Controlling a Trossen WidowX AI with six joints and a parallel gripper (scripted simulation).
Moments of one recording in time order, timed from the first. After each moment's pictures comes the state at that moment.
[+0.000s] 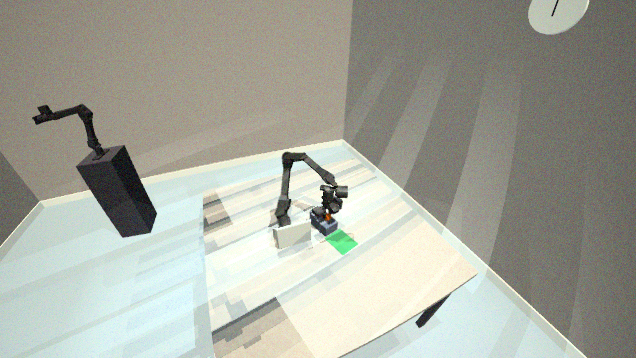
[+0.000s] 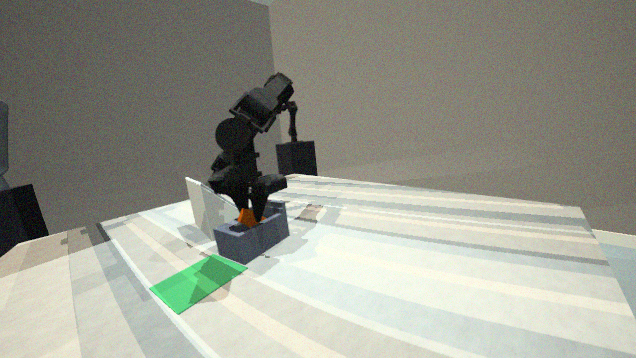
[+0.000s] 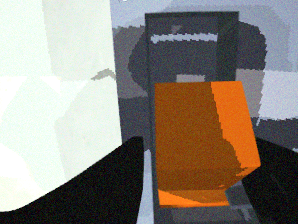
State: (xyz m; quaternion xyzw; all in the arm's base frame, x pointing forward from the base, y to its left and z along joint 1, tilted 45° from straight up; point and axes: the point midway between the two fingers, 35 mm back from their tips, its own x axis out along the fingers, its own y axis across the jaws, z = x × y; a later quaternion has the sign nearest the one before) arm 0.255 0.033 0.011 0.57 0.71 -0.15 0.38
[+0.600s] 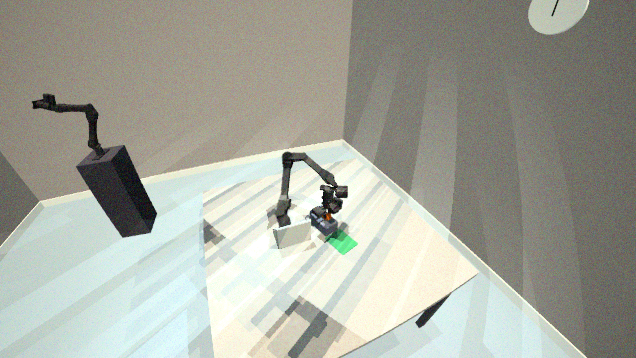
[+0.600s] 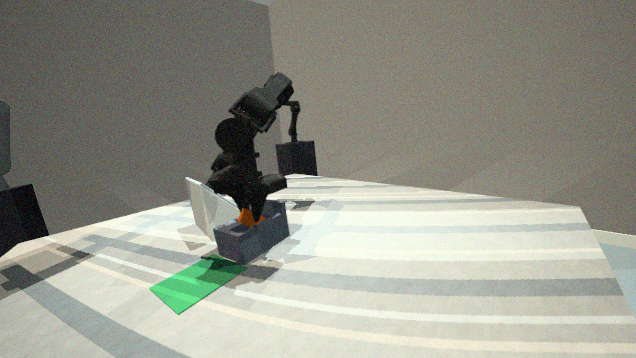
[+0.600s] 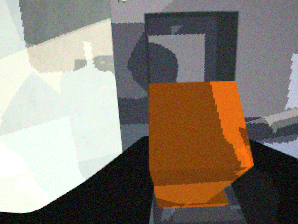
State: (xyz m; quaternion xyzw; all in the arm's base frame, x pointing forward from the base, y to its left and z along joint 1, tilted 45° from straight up) arm 0.255 0.033 0.011 0.57 0.71 -0.15 0.38
